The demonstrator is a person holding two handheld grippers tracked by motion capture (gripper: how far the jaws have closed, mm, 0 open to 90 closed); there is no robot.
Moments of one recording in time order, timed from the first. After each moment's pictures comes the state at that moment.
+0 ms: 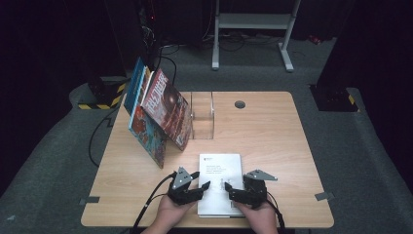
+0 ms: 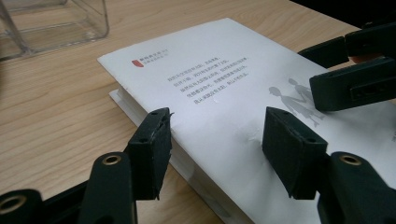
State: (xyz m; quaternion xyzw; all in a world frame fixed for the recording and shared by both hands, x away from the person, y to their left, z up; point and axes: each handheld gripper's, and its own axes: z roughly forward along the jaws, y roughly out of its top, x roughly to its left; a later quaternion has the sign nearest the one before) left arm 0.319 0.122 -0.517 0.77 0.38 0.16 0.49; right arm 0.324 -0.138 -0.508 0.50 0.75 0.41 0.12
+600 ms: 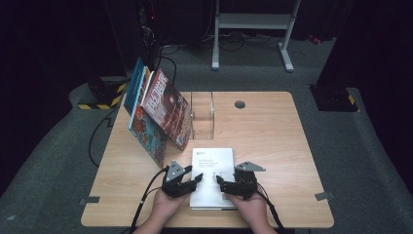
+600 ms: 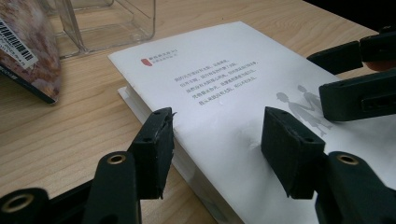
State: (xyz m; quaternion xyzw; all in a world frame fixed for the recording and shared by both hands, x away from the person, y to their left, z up) left arm 0.334 0.138 -0.516 0.75 0.42 0.17 0.48; right arm 0.346 -0.114 -0.506 0.49 0.76 0.41 0.12
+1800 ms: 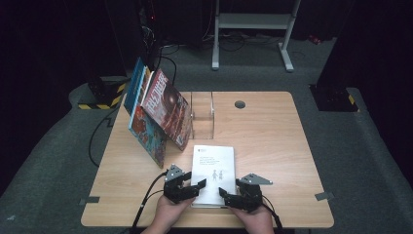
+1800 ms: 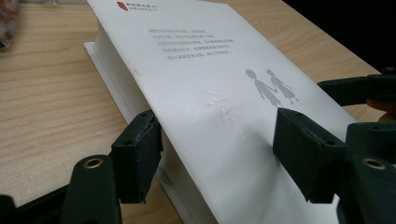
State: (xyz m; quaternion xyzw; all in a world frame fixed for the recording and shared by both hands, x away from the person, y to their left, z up) left arm 0.326 0.135 -0.521 0.73 0.47 0.10 0.50; right arm 0.311 -0.127 -0.510 0.47 0.77 0.43 0.10
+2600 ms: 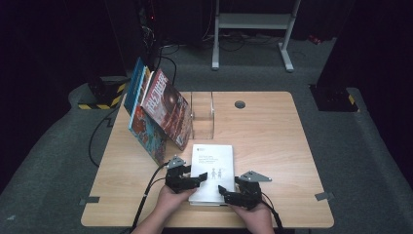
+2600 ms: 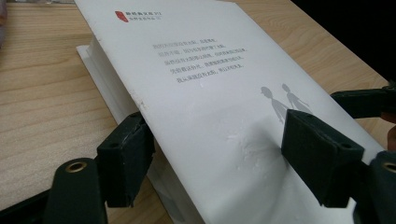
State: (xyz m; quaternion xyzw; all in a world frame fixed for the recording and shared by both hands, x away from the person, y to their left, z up) left arm 0.357 0.137 -0.521 0.74 0.46 0.07 0.49; right arm 0.318 -0.127 -0.510 0.46 0.77 0.43 0.09
